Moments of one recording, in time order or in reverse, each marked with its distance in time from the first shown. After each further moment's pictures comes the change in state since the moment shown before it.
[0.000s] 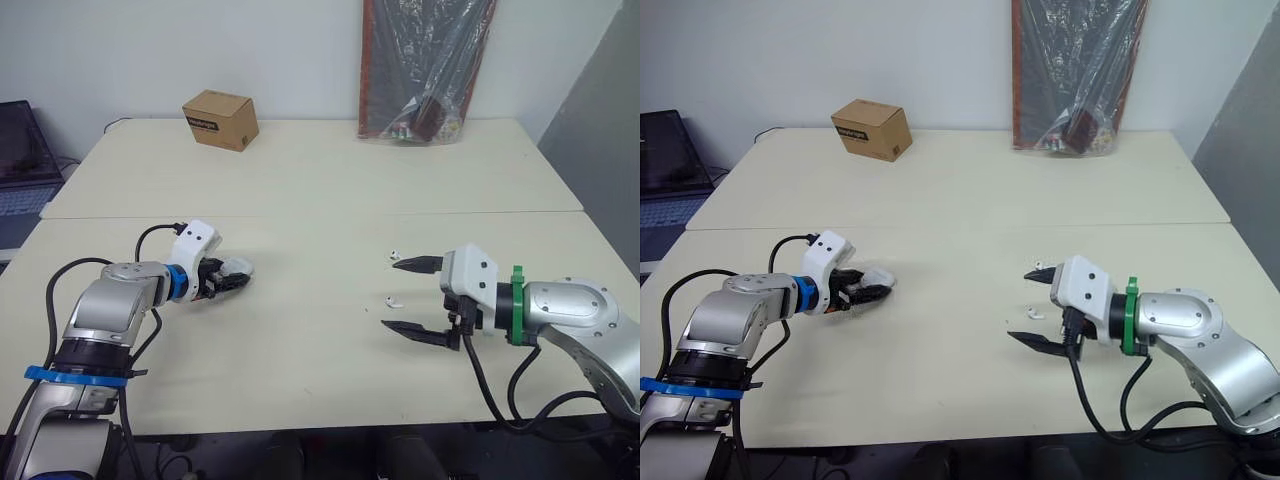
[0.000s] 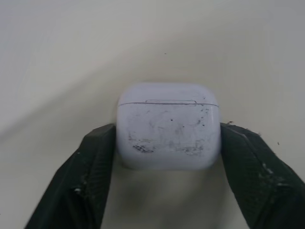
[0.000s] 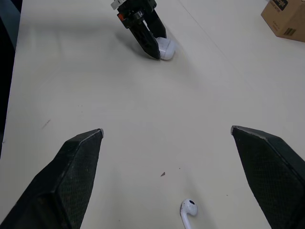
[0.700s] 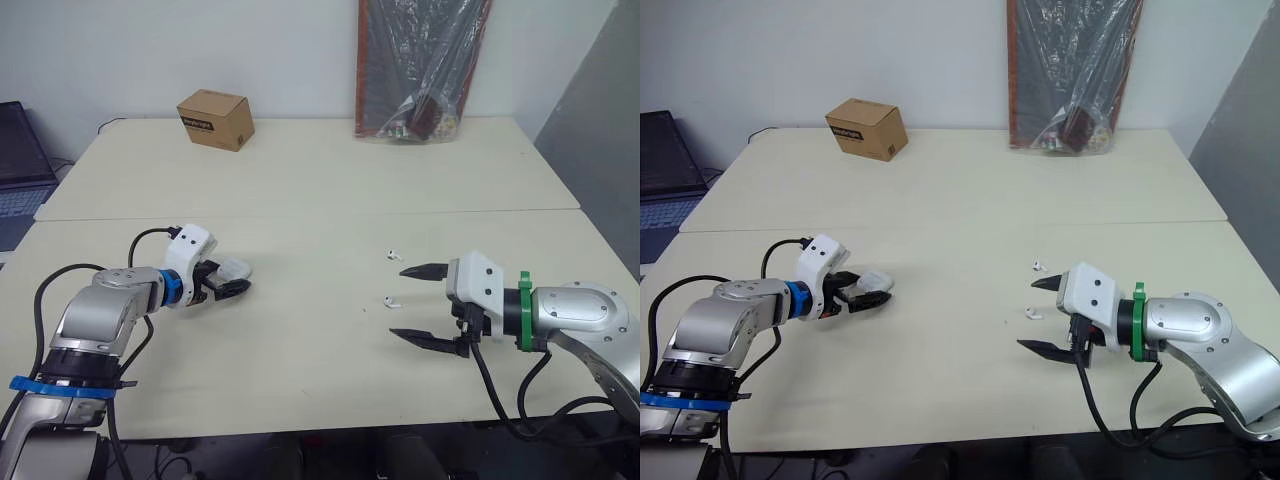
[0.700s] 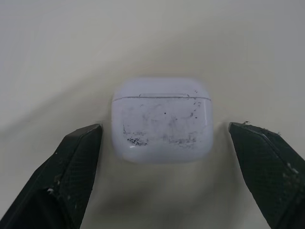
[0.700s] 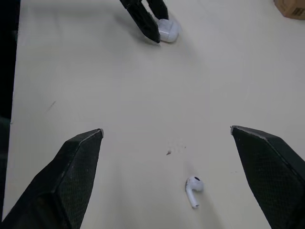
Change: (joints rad) left arm 0.052 0.033 0.009 -0.057 -0.049 0.000 0.027; right arm 0.031 -0.050 -0.021 -0.010 0.001 -0.005 0.023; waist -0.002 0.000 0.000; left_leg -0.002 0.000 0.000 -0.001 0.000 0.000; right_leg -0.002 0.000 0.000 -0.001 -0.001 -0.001
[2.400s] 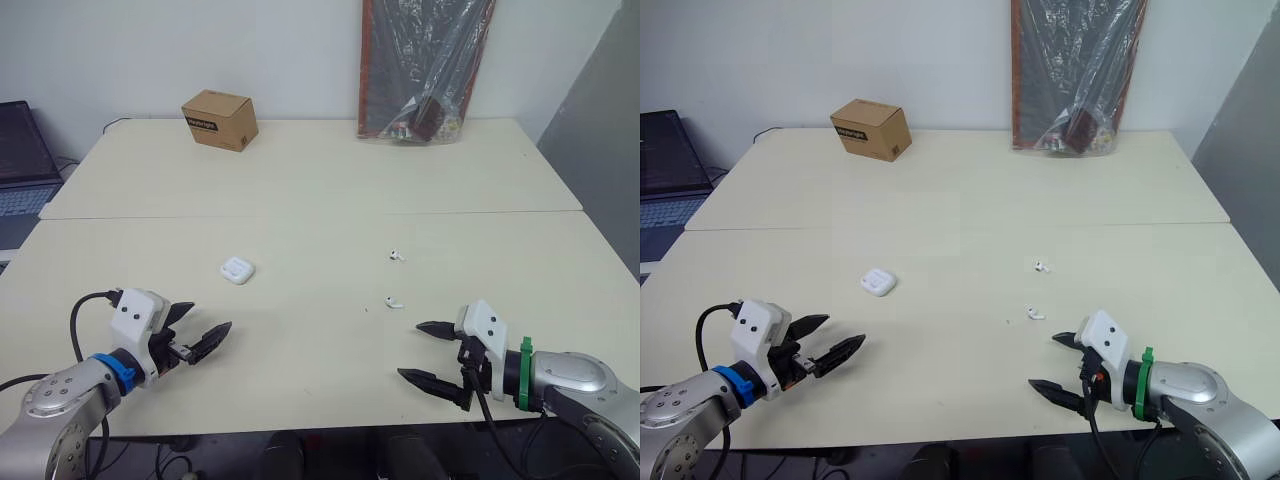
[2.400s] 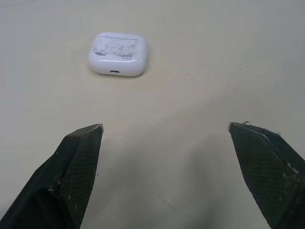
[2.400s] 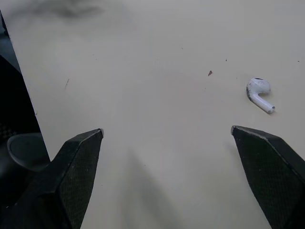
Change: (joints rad) left arm 0.710 -0.135 0.422 -0.570 -0.183 -0.195 0.107; right arm 0.389 0.095 -0.051 -0.006 0.088 0.065 -0.146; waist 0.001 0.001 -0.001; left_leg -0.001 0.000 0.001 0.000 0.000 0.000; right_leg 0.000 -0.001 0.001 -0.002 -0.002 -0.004
